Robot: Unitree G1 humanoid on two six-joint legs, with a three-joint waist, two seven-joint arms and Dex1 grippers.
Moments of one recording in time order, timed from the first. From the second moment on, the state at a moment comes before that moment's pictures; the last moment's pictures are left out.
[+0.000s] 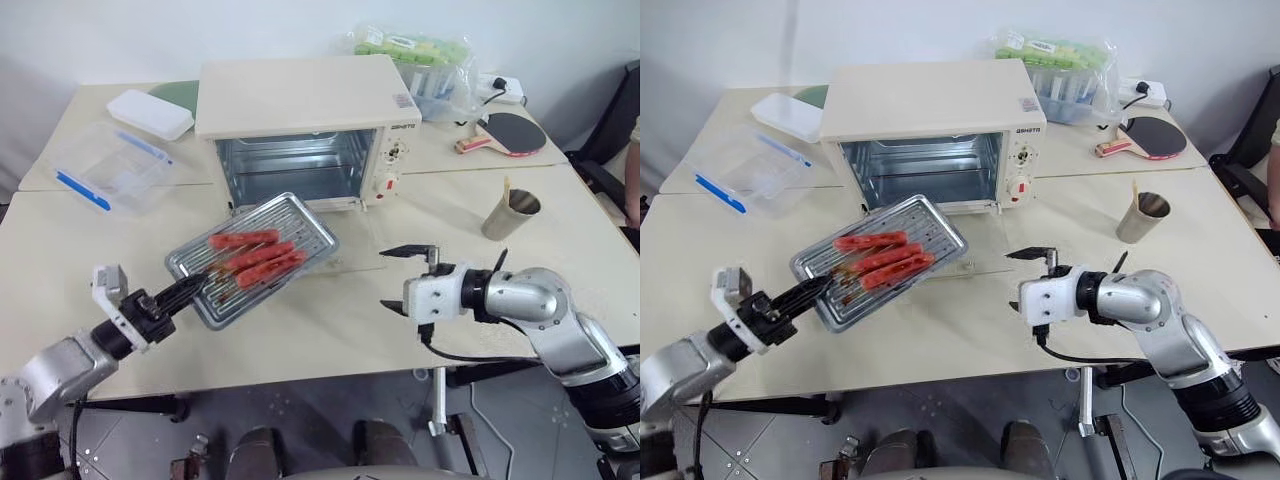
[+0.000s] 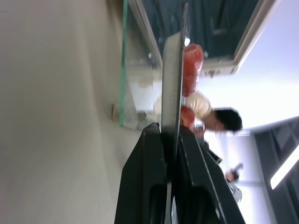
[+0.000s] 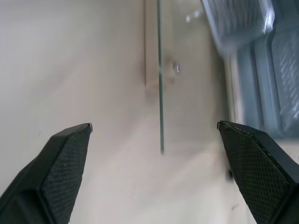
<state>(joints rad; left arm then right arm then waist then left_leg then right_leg) 0.02 0.54 0.65 -0.03 -1.95 1.21 0.16 -0.37 -0.80 0.17 -0.16 -0.13 -0.06 0.92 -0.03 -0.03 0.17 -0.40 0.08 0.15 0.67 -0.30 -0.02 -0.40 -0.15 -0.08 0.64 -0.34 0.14</state>
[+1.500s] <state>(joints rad) 0.52 0.11 0.81 -0.53 -1.95 0.65 0.24 -0.66 -0.55 0.26 0.40 -0.10 -0.15 0.98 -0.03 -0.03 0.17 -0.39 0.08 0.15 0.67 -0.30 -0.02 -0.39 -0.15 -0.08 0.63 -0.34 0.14</state>
